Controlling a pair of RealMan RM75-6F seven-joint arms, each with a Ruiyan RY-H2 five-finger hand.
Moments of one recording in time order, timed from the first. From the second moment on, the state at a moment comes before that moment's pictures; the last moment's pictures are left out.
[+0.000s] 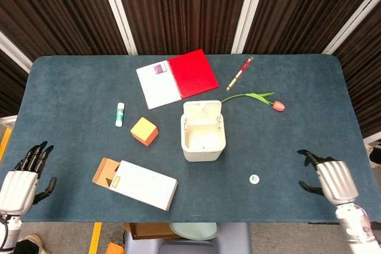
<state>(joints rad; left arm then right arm) -0.10 -1.16 -0.01 -1.60 1.60 1.54 0.12 0.14 -1.13 0.03 -1.65 -1.59 1.38 -0.07</state>
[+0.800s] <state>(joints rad) -0.11 -1.14 -0.02 -1.60 1.57 1.51 0.07 0.39 -1.25 0.03 -1.65 -1.44 0.94 -0.18</state>
